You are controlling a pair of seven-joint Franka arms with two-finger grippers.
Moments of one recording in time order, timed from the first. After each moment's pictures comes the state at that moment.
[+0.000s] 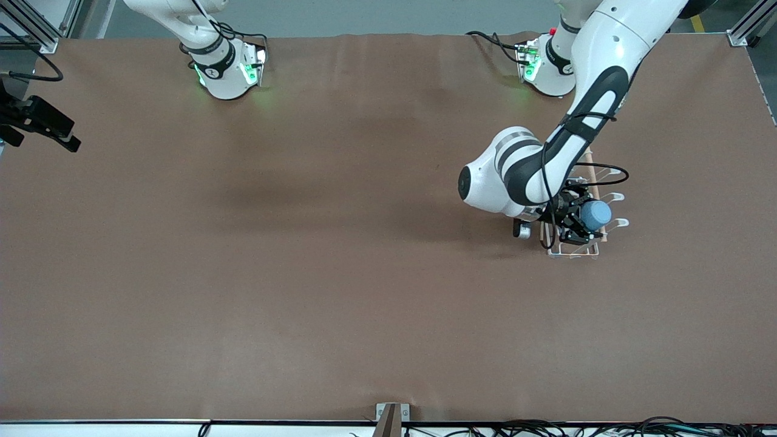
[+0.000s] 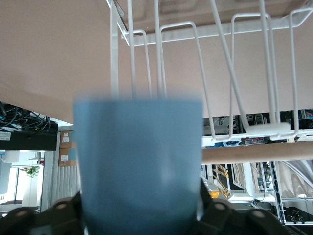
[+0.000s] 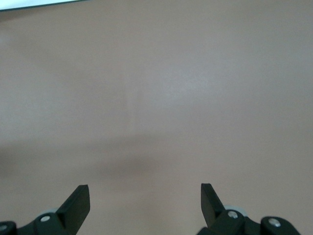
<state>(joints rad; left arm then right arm) -0.05 0.57 -0.56 -1.86 1.22 1.37 0.64 0.00 -0.04 -0.01 -1.48 0.00 1.49 0.12</state>
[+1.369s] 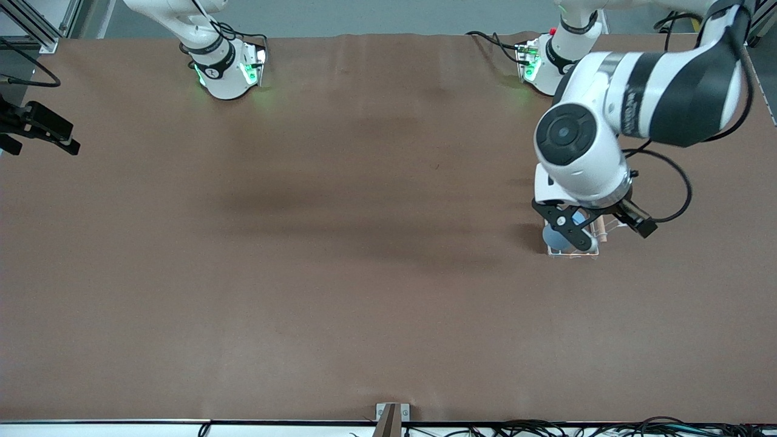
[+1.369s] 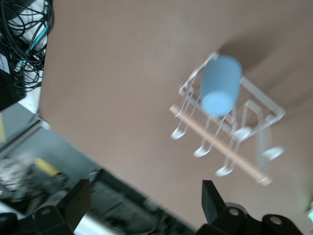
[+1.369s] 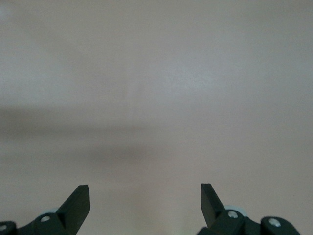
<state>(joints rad) 0.00 0.41 -0.57 -1.31 0.69 1.36 0.31 0.00 -0.01 -0.03 -1.45 0.01 1.47 -0.02</state>
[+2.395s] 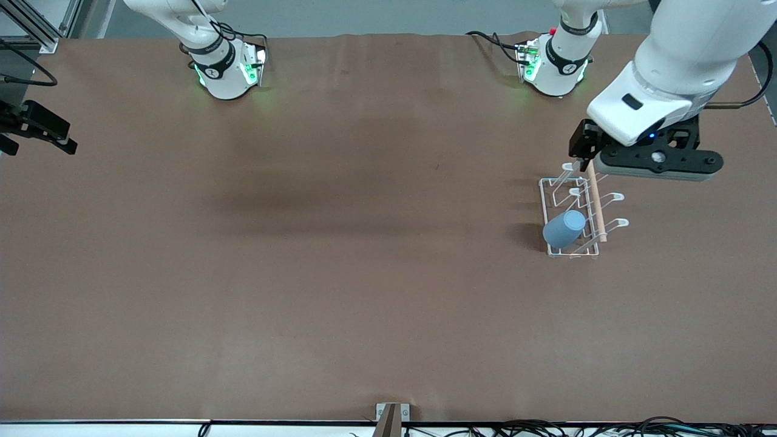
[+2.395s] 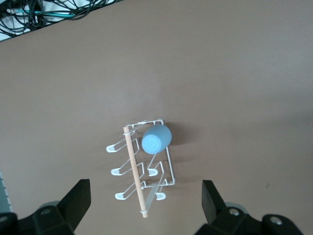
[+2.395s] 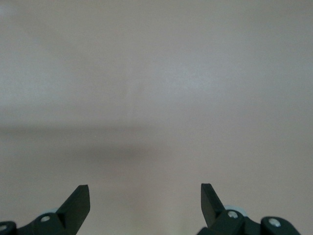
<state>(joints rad) 0.09 0.23 -0.57 -1.20 0.30 1.41 -0.21 0.00 -0.01 -0.03 -1.45 0.01 1.47 -0.03</state>
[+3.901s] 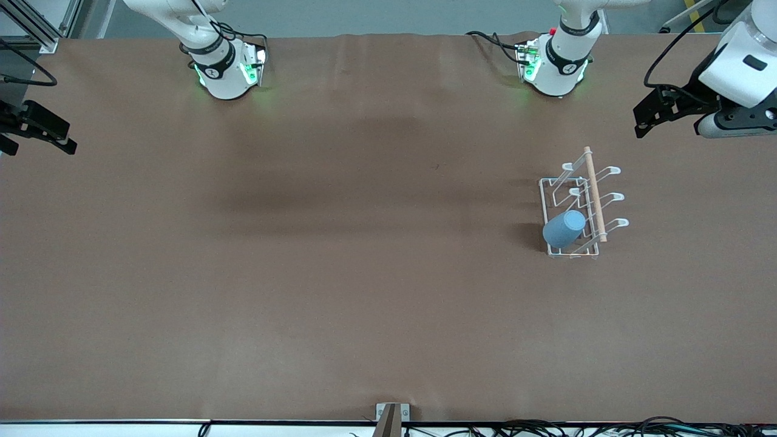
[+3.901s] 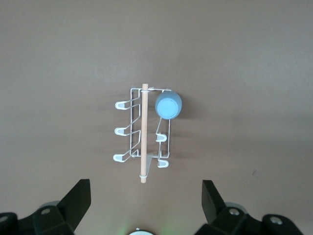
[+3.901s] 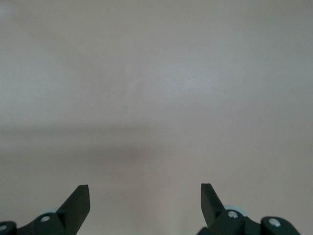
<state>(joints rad) 0.00 -0.09 -0.17 -1.60 0.03 1.51 -0.18 0.00 -0.01 -0.03 -1.45 0.01 1.47 -0.03</state>
